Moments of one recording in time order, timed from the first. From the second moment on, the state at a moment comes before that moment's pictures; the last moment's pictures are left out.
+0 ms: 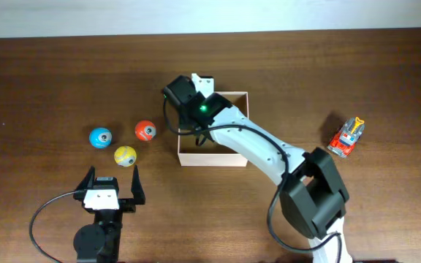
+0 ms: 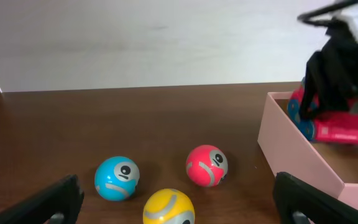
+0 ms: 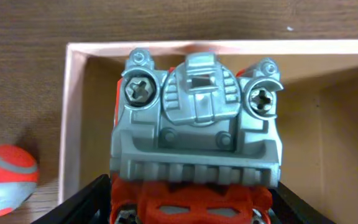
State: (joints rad) left arm -0.02 0.01 0.01 -0.08 -0.03 0.02; right arm 0.73 2.12 1.76 -0.78 0.32 0.71
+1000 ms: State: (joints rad) left arm -0.02 0.01 0.01 -0.08 -0.03 0.02; right arm 0.73 2.15 1.76 -0.72 0.27 0.59
